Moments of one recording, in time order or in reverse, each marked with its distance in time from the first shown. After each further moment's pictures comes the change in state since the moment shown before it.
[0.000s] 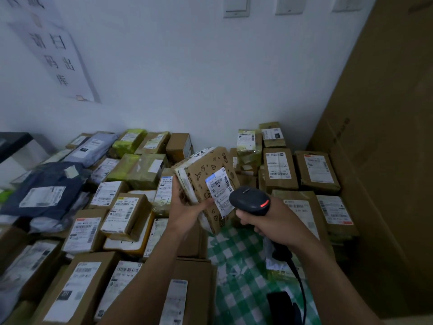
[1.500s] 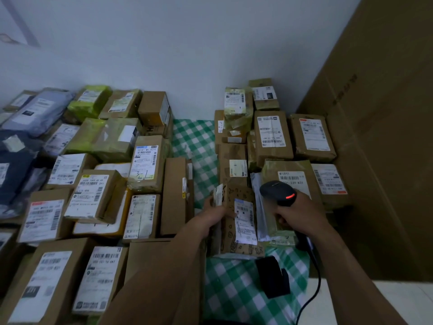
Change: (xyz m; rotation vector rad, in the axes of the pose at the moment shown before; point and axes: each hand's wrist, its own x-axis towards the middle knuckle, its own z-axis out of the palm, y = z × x) left_hand 0.008 -0.101 0.066 0.268 -0.375 -0.797; right_hand 0.017 0.104 -0.036 -0.142 0.228 0.392
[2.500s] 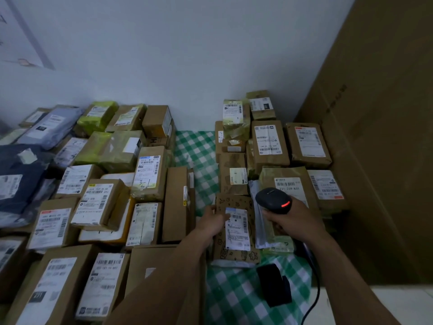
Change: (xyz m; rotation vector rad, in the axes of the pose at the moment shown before) left_hand 0.002 -0.010 0.007 0.013 0.116 0.097; right_hand 0.001 0.016 0.002 0.183 -0.051 -0.086
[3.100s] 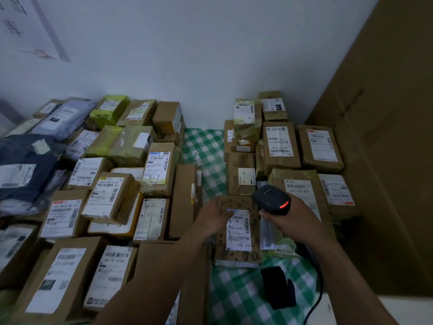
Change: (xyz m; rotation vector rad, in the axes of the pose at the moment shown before) left_hand 0.002 0.006 -0.025 0.439 0.034 0.362; right_hand -0.009 -0.026 0.019 -0.099 -0.054 -0.098
